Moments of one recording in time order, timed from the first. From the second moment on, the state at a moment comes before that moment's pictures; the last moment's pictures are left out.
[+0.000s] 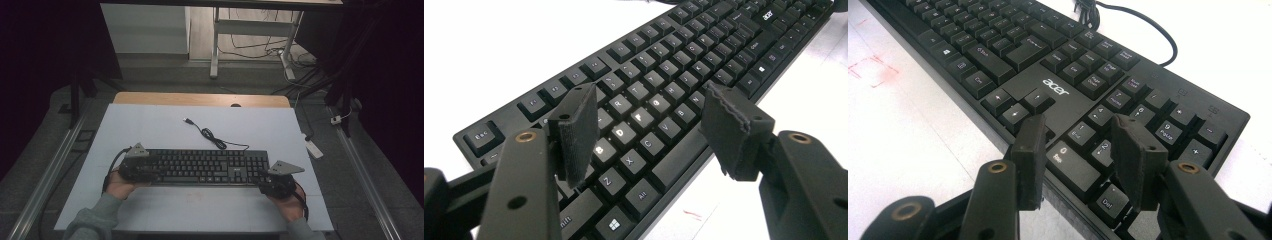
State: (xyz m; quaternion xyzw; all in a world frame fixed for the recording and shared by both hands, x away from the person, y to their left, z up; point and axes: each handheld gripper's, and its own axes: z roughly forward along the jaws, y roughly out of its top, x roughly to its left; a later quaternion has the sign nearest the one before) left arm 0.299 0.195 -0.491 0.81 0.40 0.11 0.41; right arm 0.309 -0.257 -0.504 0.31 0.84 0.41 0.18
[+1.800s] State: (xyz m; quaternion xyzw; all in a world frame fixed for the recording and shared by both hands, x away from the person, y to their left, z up) left arm 0.317 0.208 -0.516 0.83 0.42 0.13 0.33; right arm 0.309 -0.256 -0.505 0.31 0.84 0.41 0.18
